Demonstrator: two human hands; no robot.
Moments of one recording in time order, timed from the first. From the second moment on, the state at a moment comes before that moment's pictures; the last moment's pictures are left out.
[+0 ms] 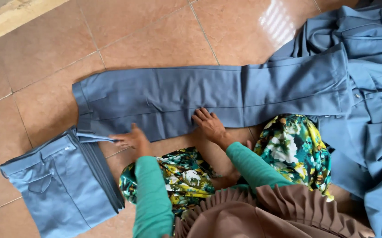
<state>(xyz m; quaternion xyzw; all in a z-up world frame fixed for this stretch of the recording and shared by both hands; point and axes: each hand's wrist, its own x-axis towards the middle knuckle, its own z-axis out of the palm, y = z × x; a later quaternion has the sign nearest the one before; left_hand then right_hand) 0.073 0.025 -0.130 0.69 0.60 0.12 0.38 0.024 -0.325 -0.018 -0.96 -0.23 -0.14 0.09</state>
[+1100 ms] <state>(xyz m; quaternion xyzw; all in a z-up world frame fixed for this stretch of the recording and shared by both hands) 0.209 -0.295 -0.037 0.92 -0.13 -0.04 0.36 0.037 -0.700 0.099 -0.96 0.16 -0.22 0.10</state>
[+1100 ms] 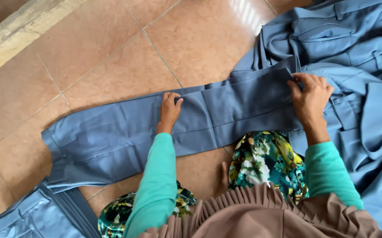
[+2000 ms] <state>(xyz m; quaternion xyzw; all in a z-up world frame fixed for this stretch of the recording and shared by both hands) 0.054 -0.352 -0.010 0.91 -0.14 0.03 0.39 0.018 -0.754 0.090 -0.90 0.34 0.05 0.29</state>
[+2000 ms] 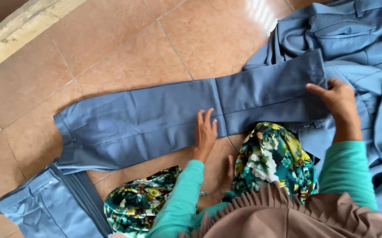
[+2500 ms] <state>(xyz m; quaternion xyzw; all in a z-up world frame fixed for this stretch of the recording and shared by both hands) -0.050 -0.381 -0.059 0.92 -0.26 -0.03 0.31 0.089 -0.529 0.218 -0.68 0.19 -0.09 0.71</state>
